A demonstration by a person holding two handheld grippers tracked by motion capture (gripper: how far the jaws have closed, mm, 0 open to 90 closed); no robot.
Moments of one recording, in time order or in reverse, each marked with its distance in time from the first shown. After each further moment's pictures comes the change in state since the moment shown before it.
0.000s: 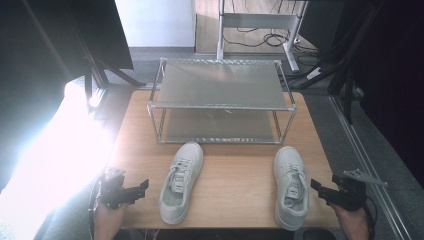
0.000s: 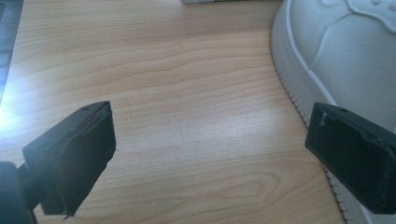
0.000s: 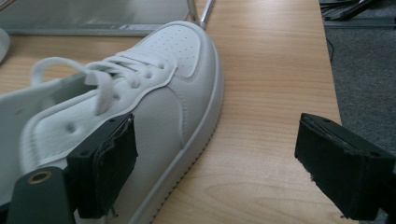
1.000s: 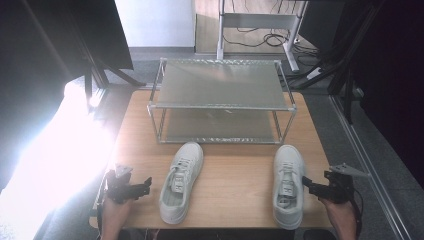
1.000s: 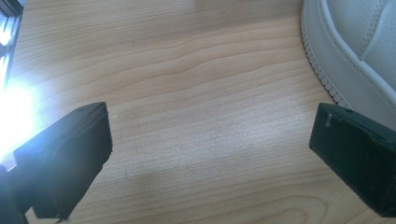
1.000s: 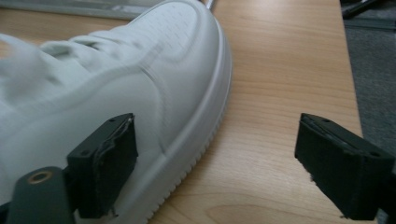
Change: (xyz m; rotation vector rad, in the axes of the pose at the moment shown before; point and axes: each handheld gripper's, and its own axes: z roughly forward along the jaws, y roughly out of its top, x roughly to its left) left arm 0.004 -0.001 0.033 0.019 0.063 0.078; right arm 0.006 0.005 0.030 0.056 -0.027 -0.071
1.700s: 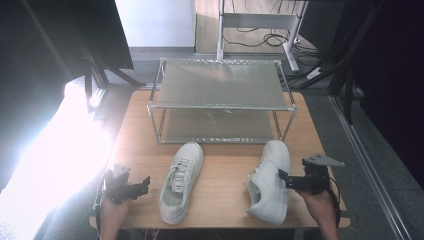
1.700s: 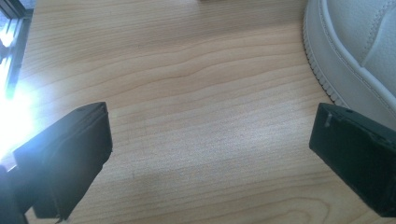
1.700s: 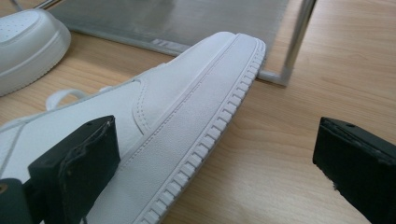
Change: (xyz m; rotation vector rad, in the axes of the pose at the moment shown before) left arm 0.003 0.000 -0.003 -0.018 0.001 -0.010; right arm 0.062 0.037 0.014 -0.073 0.127 -0.118
